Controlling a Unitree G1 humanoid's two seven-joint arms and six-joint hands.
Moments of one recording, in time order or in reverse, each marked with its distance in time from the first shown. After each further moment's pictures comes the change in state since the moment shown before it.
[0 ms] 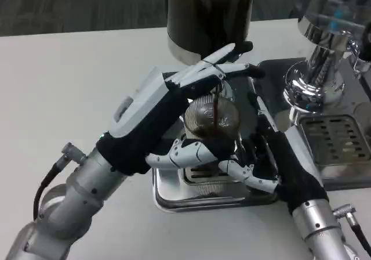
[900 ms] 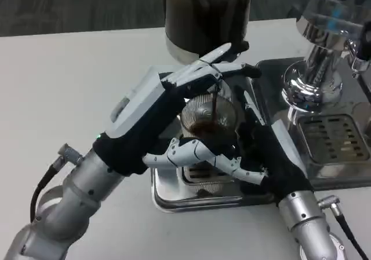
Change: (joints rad) left arm 0.021 0.005 0.014 -0.035 -0.004 0.023 0.000; right arm -0.089 0.053 -0.006 0.136 0.018 -0.058 0.009
